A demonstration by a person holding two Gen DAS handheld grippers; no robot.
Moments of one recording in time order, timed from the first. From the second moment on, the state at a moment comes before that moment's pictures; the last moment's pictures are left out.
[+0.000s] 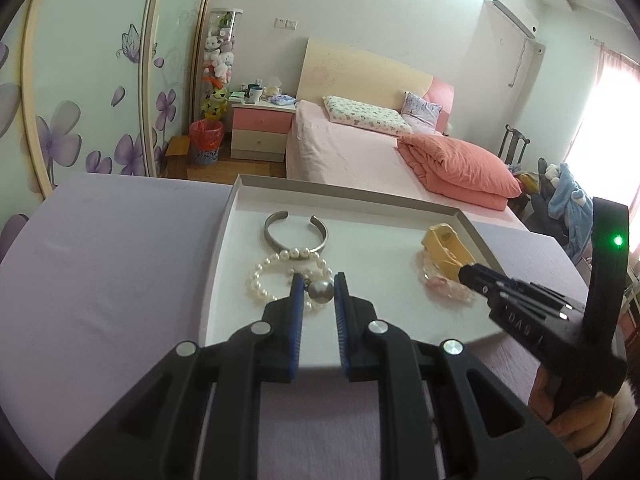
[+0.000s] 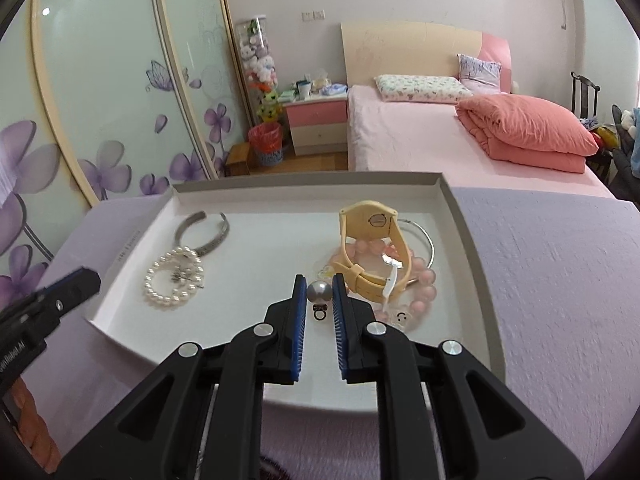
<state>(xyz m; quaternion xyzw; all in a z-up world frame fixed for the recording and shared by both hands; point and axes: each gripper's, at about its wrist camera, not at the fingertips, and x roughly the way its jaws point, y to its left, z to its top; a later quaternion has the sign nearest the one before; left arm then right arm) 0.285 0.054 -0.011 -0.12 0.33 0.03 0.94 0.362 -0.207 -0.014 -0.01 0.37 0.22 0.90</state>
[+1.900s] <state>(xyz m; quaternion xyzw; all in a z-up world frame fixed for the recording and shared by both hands) 0.326 0.068 -0.032 -0.17 0.35 0.02 0.92 0.351 -0.228 -0.006 -0.02 0.33 0.20 0.92</state>
